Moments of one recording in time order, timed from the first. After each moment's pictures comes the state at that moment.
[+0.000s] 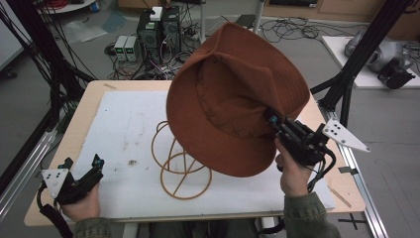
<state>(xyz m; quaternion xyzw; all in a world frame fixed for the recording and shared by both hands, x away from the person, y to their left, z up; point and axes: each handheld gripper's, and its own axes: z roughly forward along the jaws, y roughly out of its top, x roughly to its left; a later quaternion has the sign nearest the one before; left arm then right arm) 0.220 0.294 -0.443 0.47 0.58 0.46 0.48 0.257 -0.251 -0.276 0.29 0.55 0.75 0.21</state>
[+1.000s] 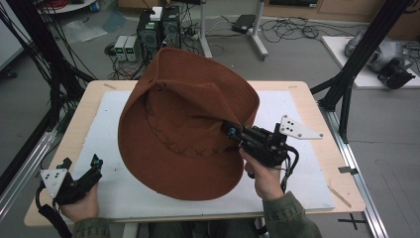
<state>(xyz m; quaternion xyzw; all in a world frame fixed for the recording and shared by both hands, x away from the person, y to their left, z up) 0.220 0.296 -0.444 0.47 0.58 0.47 0.47 0.270 -0.190 -0.292 0.23 0.60 0.76 0.07</state>
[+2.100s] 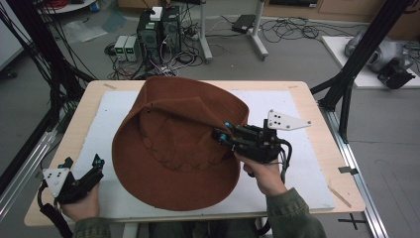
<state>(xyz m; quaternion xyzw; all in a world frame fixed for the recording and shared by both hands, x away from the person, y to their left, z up) 0.221 0.294 -0.444 0.47 0.58 0.47 0.47 0.284 -0.180 -0.289 0.18 0.66 0.73 0.01</state>
